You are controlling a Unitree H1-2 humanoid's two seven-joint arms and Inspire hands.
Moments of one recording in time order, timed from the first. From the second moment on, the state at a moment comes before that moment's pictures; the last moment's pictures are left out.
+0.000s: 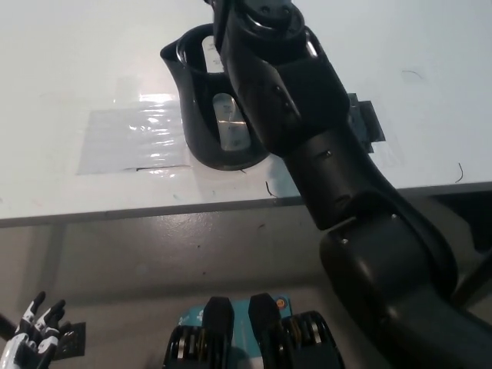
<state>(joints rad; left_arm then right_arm) 0.17 0.15 0.29 0.01 -0.35 -0.01 -0.16 -1.40 0.21 -0.04 0.82 0.31 0.24 -0.31</state>
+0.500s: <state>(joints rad) 0.19 0.15 0.28 0.00 -0.36 -0.01 -0.17 -1.40 0.21 -0.16 0.95 0.31 0.17 -0.31</state>
